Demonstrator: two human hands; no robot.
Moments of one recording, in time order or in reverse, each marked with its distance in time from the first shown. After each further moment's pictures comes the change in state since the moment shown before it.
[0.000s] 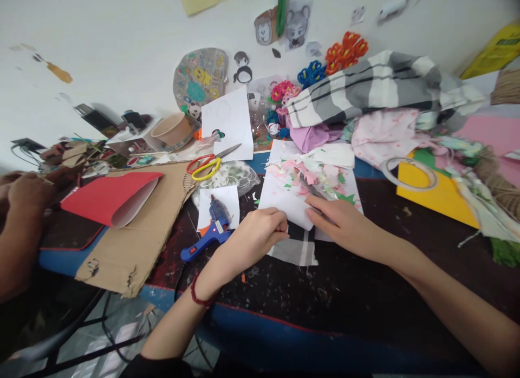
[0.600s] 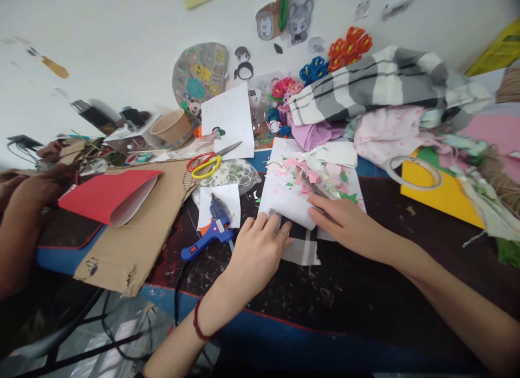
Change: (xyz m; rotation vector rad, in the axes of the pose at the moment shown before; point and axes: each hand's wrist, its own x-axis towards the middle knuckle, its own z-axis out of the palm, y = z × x) left_hand -0.028 0.025 0.022 0.644 0.175 0.003; right_hand 0.000 0.001 0.002 -0.006 -0.014 0.008
